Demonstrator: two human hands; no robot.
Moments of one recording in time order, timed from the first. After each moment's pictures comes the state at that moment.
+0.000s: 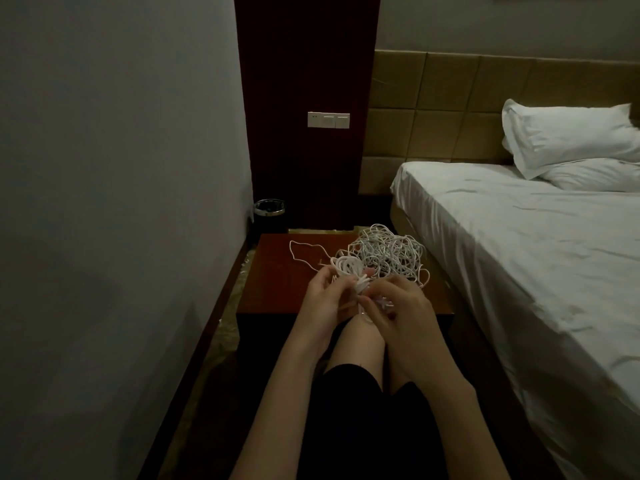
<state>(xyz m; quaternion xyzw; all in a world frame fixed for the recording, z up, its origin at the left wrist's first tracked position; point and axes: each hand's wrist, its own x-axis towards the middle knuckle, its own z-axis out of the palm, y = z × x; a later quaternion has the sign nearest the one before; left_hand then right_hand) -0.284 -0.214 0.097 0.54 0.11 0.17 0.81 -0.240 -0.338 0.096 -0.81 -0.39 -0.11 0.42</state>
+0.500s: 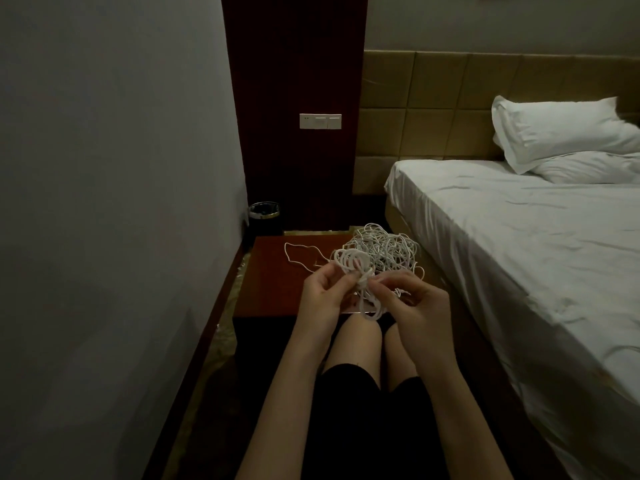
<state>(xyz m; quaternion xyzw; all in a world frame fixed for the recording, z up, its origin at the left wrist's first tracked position) -0.286 -0.226 0.102 0.60 0.09 0.24 0.75 -0.244 -0.346 0.106 -0.66 -0.30 -0.05 0.69</state>
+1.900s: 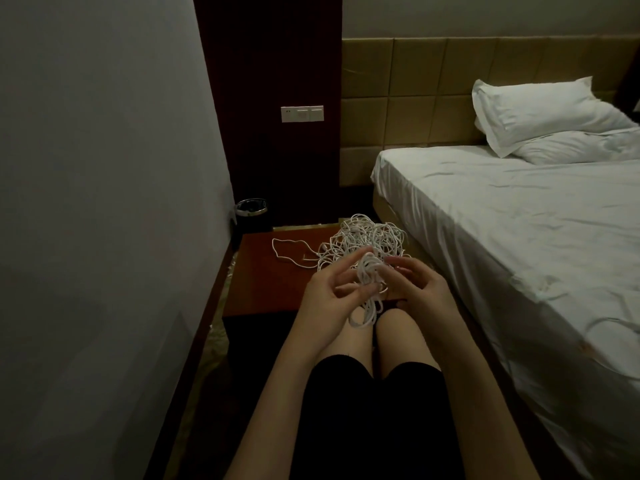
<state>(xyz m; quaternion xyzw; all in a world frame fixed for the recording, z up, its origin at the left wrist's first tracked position) -0.292 -0.238 0.105 0.72 -0.03 0.19 0.67 -0.225 -0.371 0.112 -0.67 -0.18 0.12 0.71</state>
